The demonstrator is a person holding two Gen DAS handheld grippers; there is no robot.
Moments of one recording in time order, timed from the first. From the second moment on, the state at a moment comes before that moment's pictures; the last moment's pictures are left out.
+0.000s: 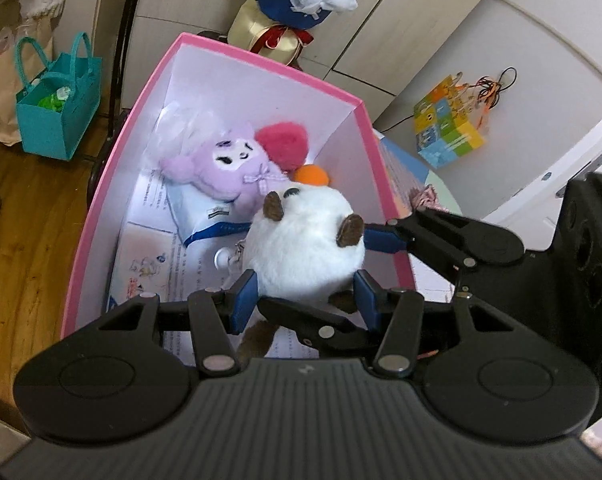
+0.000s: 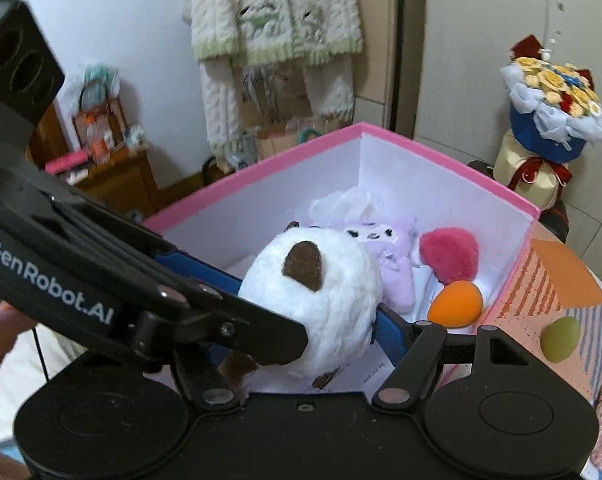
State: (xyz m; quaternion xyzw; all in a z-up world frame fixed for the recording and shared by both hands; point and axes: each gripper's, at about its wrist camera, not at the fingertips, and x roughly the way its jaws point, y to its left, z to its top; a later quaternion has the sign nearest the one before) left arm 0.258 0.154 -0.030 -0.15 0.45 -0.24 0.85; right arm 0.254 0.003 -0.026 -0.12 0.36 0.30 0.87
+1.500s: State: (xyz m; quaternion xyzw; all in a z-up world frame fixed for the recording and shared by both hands) left arm 0.111 0.030 0.058 0.03 0.30 -0.27 0.92; right arm 0.103 -0.166 0.039 -0.13 0.25 0.22 0.94
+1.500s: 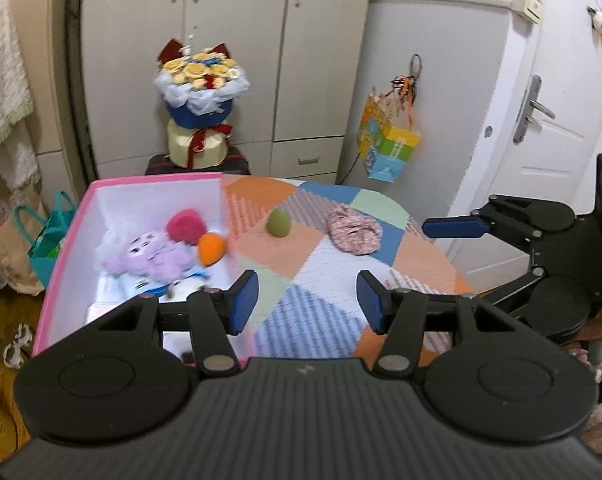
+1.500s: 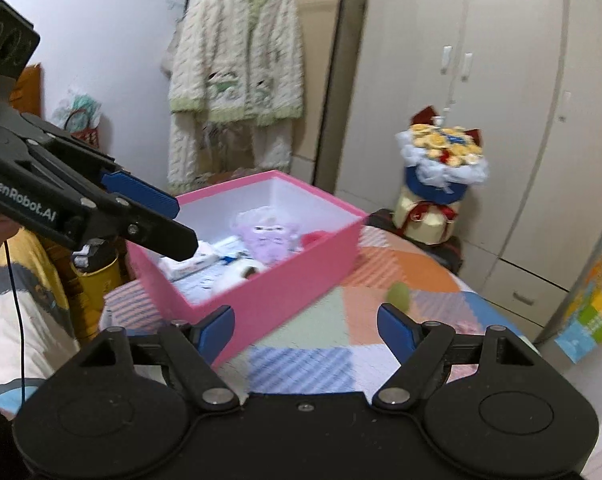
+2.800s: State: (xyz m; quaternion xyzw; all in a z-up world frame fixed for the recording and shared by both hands) left arm 0.310 -0.127 -0.089 0.00 0.27 -0.05 0.96; right arm 0.285 -0.316 -0.095 -0.01 0.28 0.18 0.94
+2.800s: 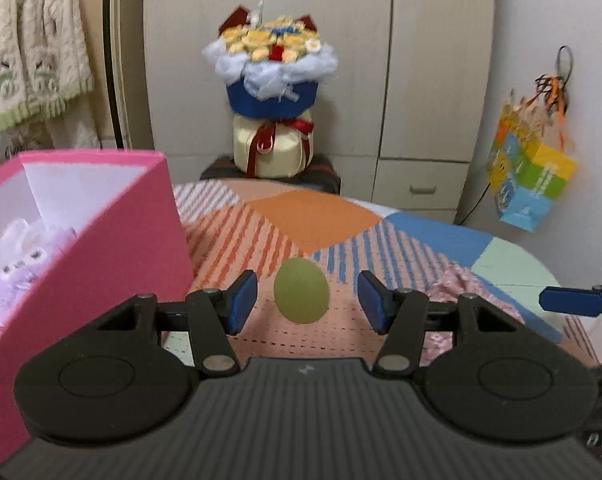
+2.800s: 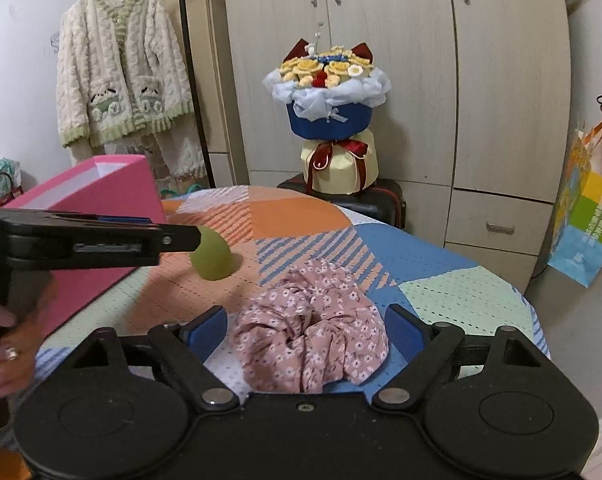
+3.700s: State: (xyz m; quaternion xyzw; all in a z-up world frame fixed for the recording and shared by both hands) left arm 0.327 -0.137 -0.112 0.01 0.26 -0.02 0.96; right arm 0.285 -0.293 -0.121 -0.07 0.29 0.15 0.94
